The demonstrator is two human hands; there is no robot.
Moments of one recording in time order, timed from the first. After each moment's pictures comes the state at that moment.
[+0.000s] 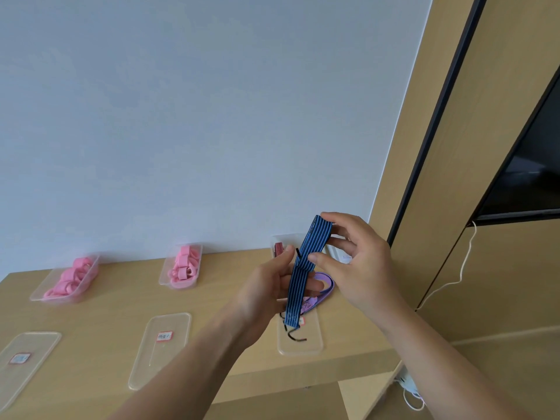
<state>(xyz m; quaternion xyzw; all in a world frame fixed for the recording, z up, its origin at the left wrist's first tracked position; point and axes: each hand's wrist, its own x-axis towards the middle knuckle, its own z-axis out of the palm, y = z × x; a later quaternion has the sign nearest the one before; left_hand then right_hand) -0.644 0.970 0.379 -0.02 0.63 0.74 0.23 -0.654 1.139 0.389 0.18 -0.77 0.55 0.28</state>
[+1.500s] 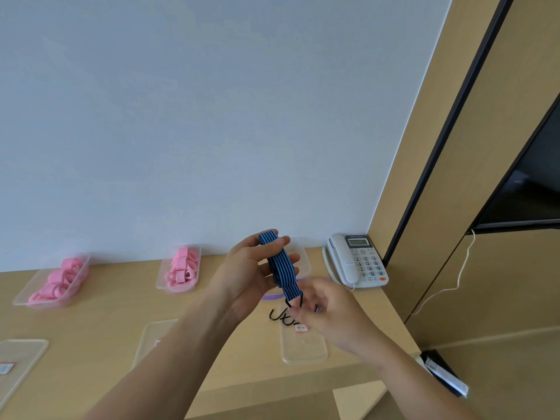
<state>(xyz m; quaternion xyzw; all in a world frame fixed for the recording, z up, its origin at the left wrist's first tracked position) -0.684 0.922 0.389 -0.06 0.47 0.87 0.14 -0.648 1.097 0.341 0.06 -0.84 0.54 -0.05</state>
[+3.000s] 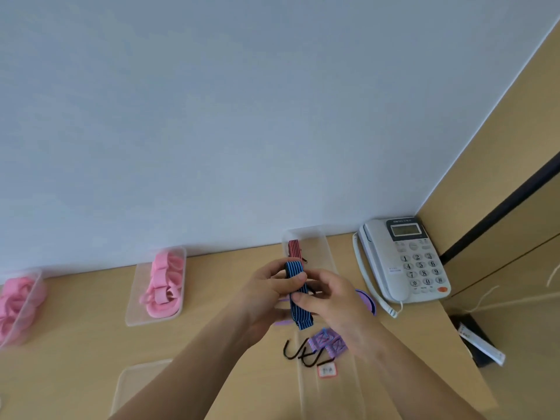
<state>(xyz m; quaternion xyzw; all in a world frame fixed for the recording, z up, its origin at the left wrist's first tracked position) -0.871 0.934 0.261 -0.13 0.59 0.74 0.29 -0.849 1.091 0.247 -0.10 -0.72 0.66 -0.18</state>
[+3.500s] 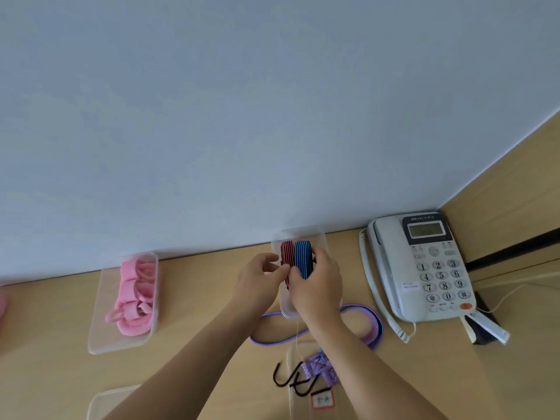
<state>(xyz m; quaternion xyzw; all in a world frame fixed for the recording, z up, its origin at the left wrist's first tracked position) -0.960 0.959 0.188 -0.22 0.78 0.55 0.20 -0.950 1.069 0.161 -0.23 -0.86 0.46 0.00</state>
